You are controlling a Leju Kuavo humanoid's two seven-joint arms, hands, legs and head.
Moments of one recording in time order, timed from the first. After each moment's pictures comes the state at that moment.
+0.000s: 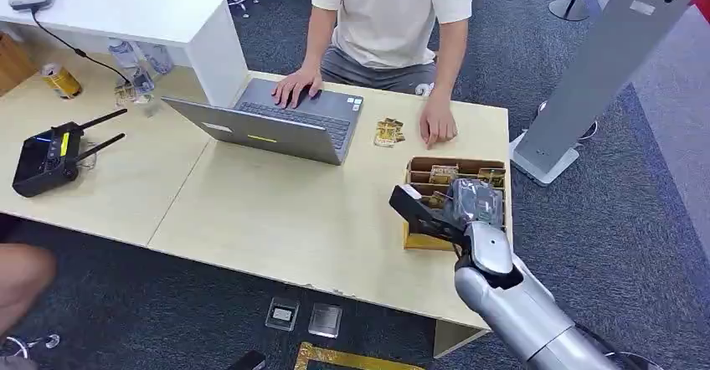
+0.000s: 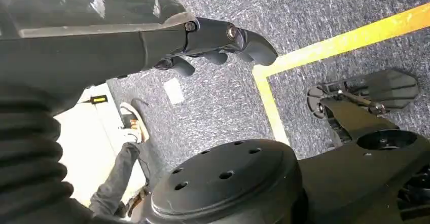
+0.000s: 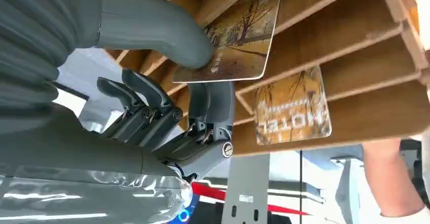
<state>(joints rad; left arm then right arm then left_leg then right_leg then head) -0.12 0.17 -1.26 -0.18 1.28 0.16 0.10 -0.69 -0.11 0.88 -0.66 0.84 -0.14 0.43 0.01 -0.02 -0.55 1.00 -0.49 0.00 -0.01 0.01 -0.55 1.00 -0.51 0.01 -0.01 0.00</state>
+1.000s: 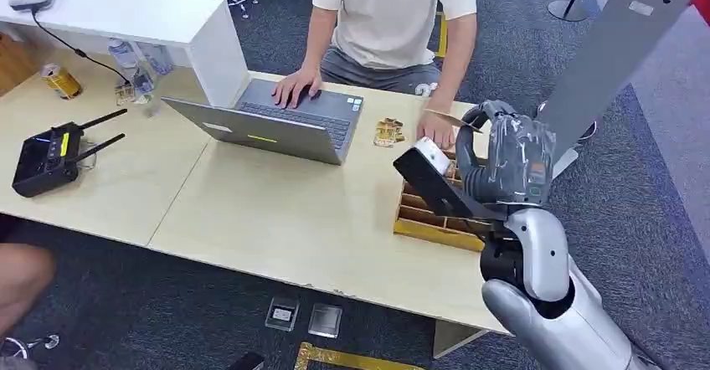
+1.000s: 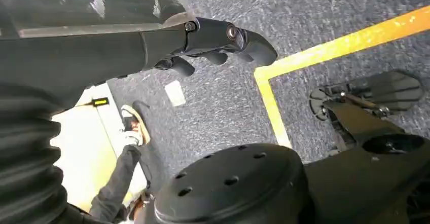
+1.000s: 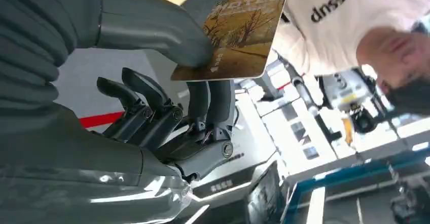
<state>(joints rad) -0.12 0.17 -1.26 -0.18 1.27 0.16 0.10 -0.66 -0.21 0.77 -1.29 1.04 -0.31 0.43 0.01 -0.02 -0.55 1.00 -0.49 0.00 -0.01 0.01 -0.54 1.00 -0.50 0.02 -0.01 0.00</state>
